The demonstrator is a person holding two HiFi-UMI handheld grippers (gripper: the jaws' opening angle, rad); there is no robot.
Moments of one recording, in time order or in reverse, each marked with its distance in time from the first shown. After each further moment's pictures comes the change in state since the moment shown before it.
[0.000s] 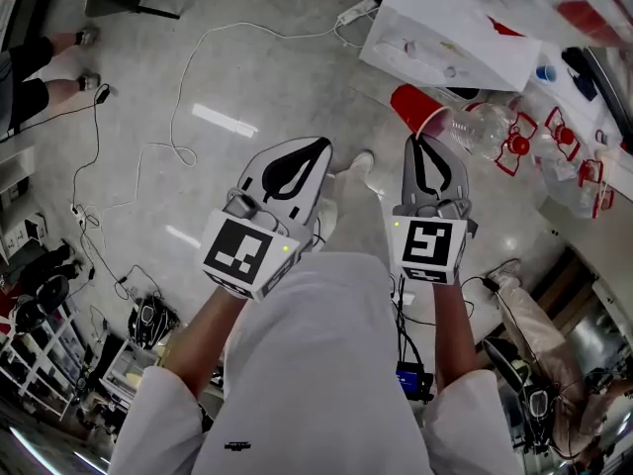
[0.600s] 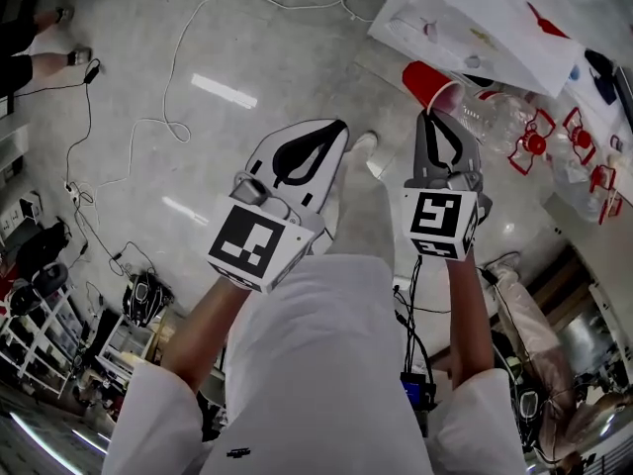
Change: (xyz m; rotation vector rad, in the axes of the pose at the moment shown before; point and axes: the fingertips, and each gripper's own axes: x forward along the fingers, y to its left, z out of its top) left arm 0.041 0.019 -0.040 -0.065 0.062 0.007; right arm 0.065 -0.001 -0.054 -0.094 0.099 0.052
